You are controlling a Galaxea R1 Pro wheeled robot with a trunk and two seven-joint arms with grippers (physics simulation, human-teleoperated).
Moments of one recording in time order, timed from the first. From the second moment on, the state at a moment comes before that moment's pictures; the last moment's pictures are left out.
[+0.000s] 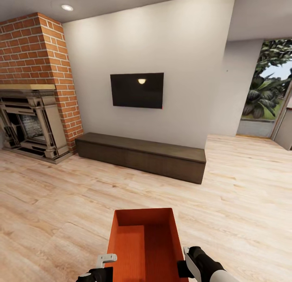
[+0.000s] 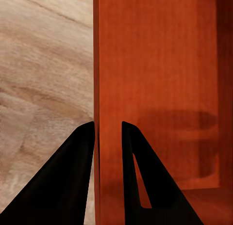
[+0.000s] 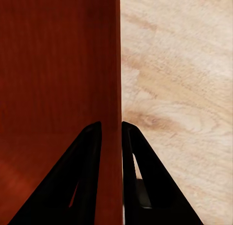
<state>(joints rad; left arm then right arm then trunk) -0.43 -0.04 -0.15 -0.26 0.23 0.08 -0.01 -0.57 0.10 -0.02 -0.26 0.02 0.54 -0.09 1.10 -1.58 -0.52</state>
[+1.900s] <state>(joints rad) -0.43 -0.04 -0.15 -0.26 0.23 0.08 -0.01 -0.57 0.10 -0.02 -0.26 0.02 0.54 -0.09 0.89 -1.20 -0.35</state>
